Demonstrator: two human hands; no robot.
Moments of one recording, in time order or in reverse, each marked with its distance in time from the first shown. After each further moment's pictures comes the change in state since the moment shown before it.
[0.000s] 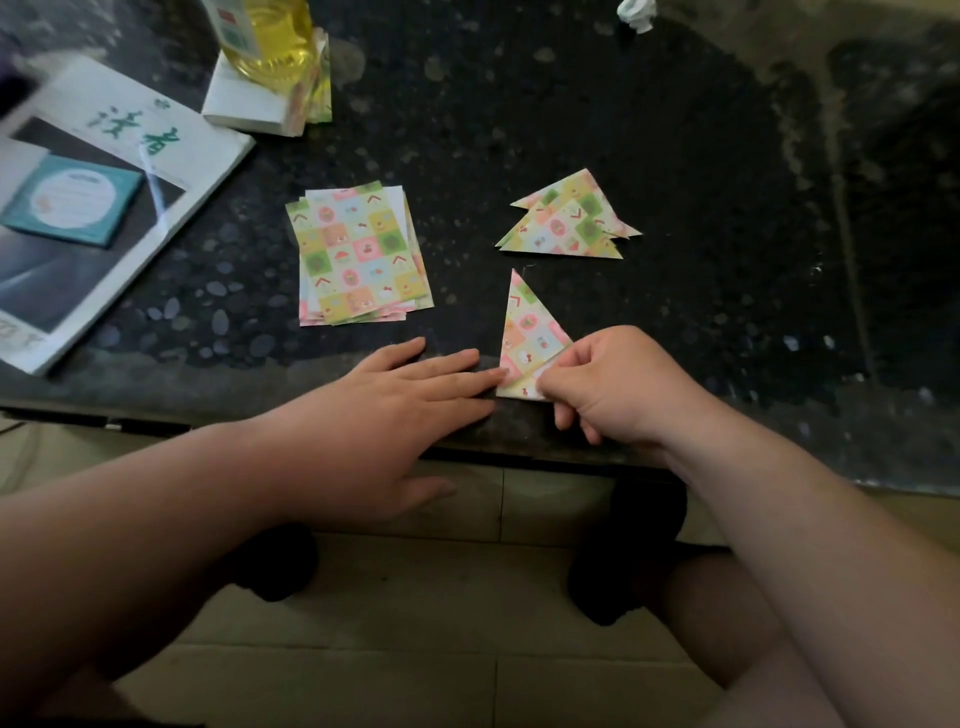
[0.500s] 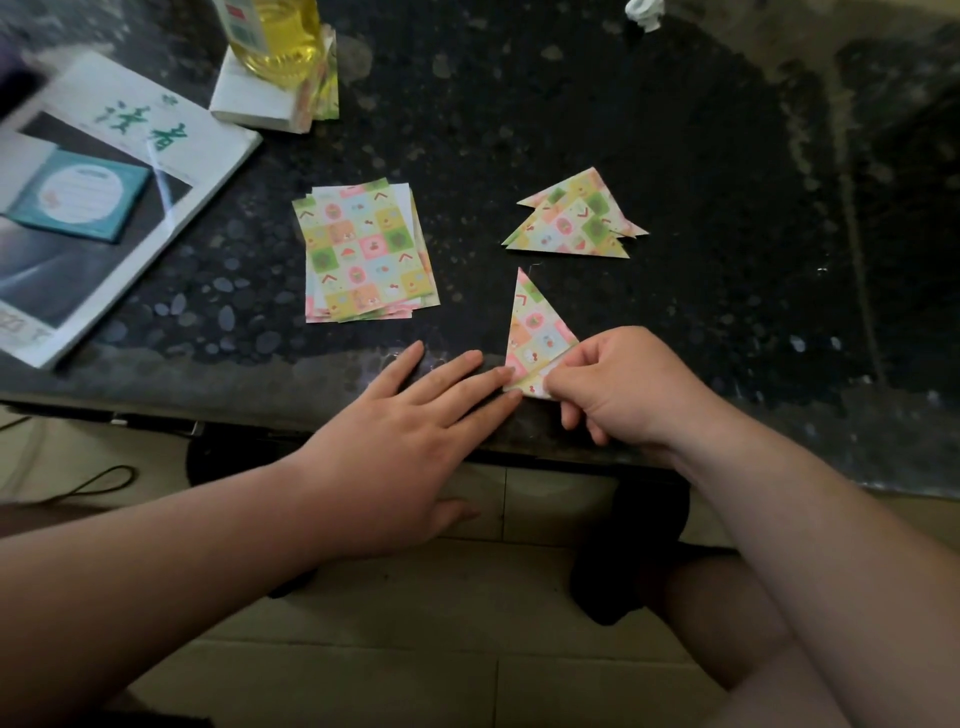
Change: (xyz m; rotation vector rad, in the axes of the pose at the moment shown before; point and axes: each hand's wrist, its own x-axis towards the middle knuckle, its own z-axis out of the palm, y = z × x) left_hand -0.001 0.021 0.026 0.188 0.200 -0.079; right_hand -0.002 0.000 0.000 0.013 0.005 -0.004
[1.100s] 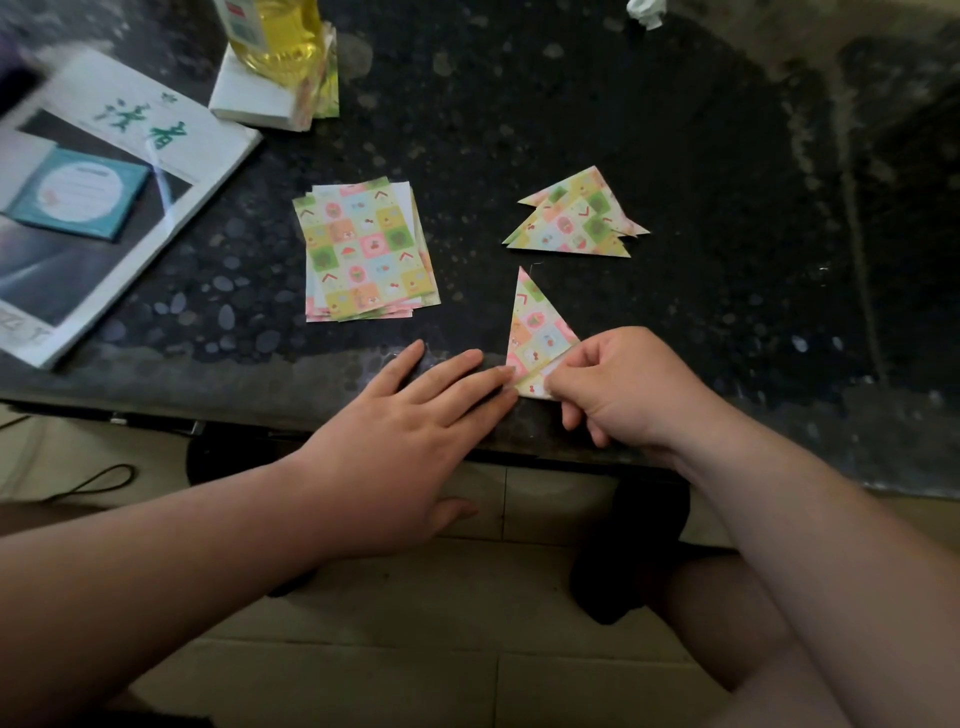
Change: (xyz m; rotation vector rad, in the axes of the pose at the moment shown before) left_hand 0.001 0.000 0.001 0.014 0.004 -0.008; right_hand 0.000 0.001 0.001 -0.006 0.008 -0.010
